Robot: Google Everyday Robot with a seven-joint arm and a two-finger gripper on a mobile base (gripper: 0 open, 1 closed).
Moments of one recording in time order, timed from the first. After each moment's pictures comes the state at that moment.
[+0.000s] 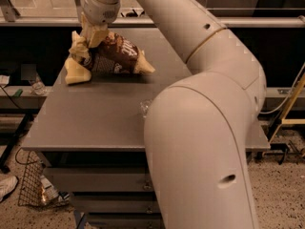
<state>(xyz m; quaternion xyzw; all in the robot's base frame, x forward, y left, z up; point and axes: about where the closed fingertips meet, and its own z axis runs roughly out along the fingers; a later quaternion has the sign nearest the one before) 0.687 0.175 0.934 -0.88 0.42 0.02 0.24</state>
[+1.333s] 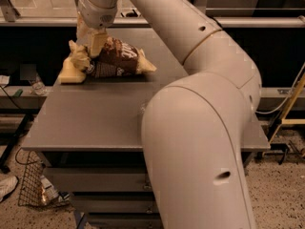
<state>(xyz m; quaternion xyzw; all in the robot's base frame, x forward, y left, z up) 0.692 0.186 0.923 -0.88 0.41 0.02 0.25</state>
